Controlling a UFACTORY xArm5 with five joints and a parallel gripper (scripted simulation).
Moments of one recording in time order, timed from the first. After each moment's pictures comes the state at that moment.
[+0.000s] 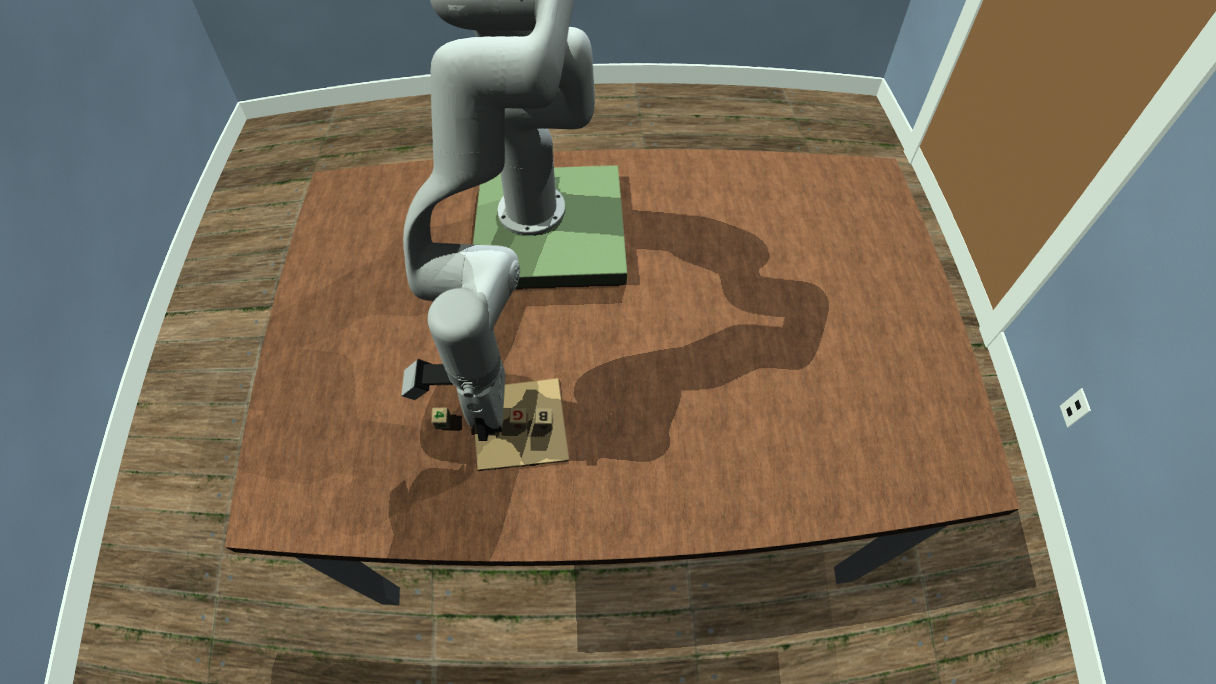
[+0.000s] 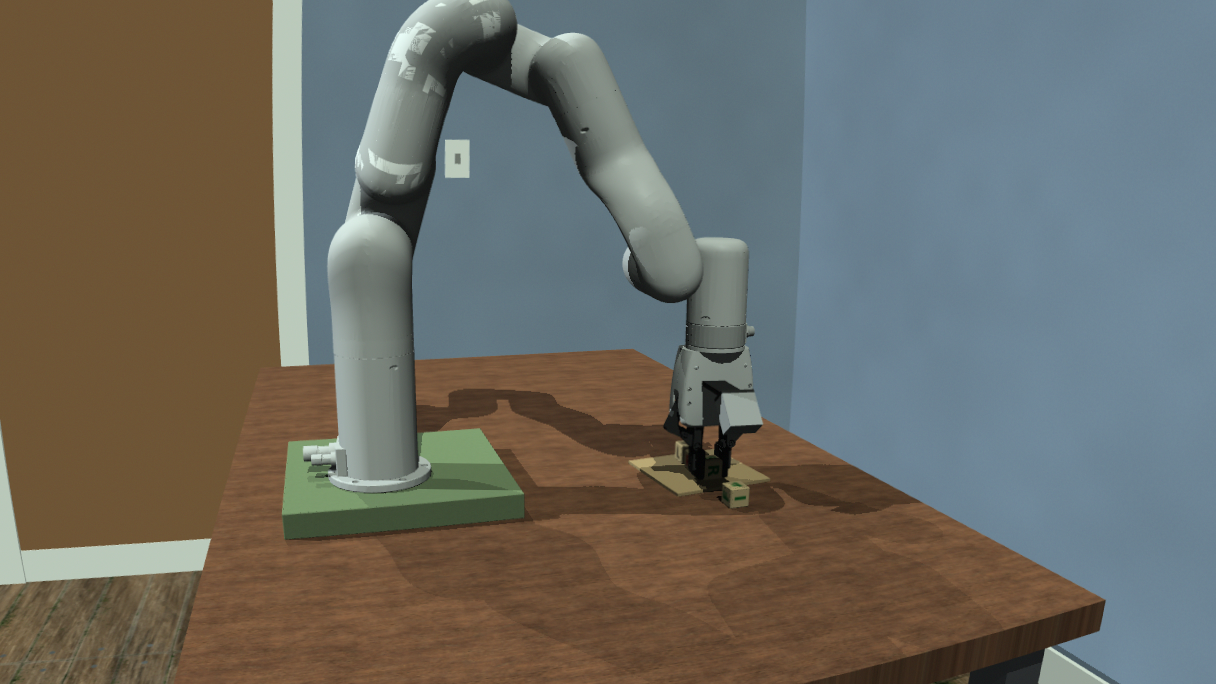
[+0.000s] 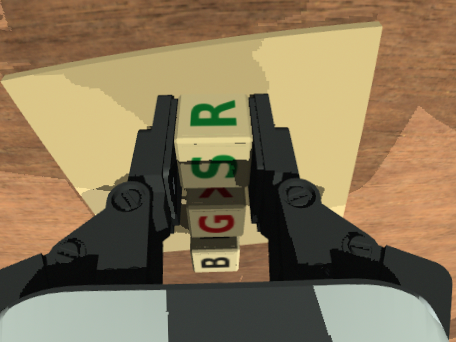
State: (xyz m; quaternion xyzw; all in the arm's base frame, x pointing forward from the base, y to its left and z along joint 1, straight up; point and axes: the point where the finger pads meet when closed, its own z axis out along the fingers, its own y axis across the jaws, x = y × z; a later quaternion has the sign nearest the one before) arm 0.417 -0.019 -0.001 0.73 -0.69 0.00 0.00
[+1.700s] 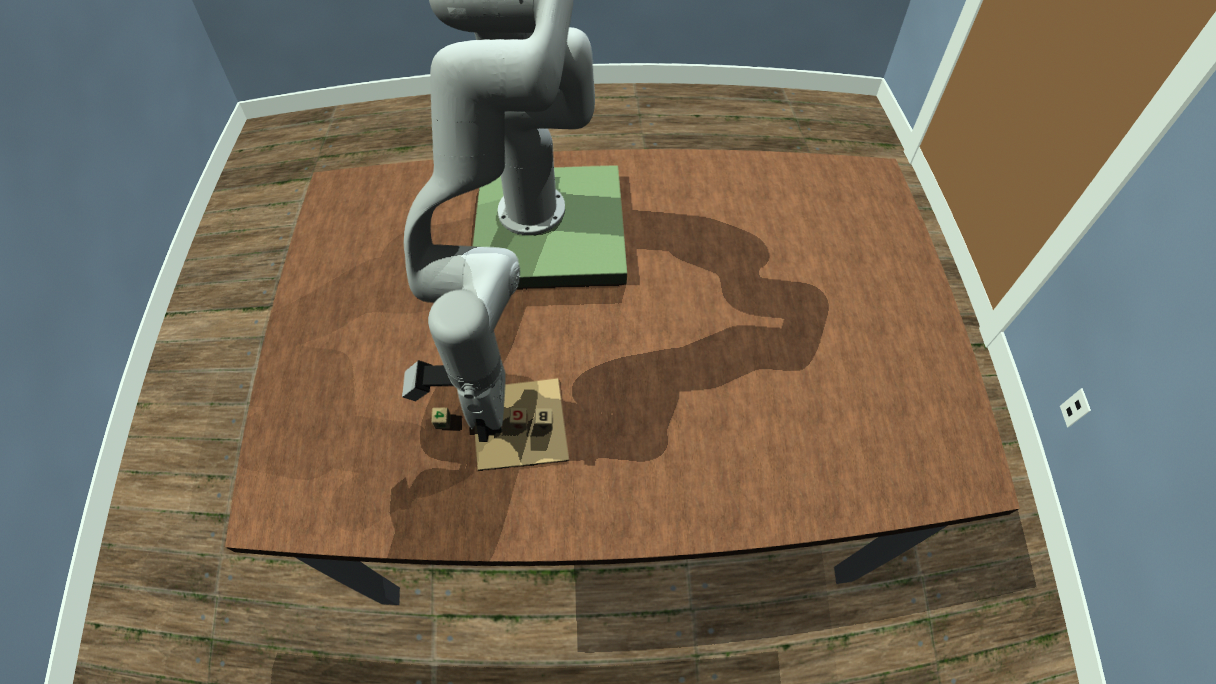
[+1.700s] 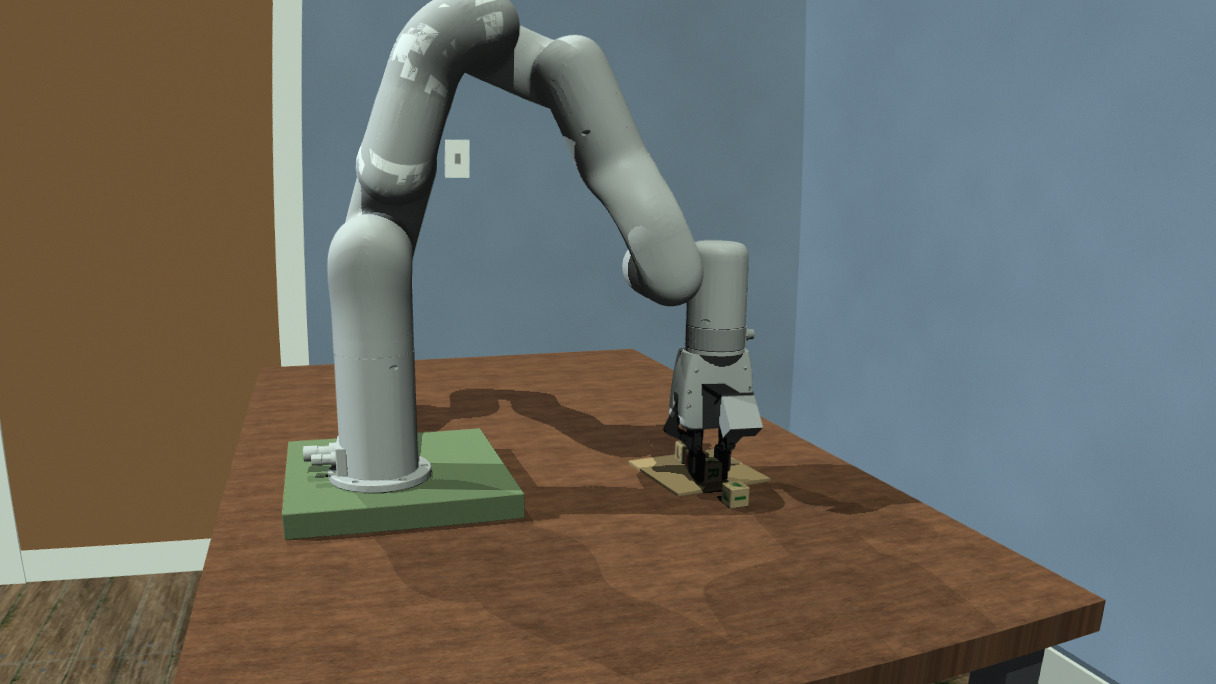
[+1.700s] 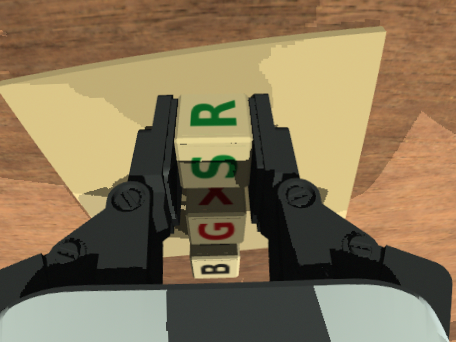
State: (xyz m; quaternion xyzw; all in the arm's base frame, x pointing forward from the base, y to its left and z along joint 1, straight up) arm 0.417 -0.019 -0.005 0.73 -0.69 0.00 0.00
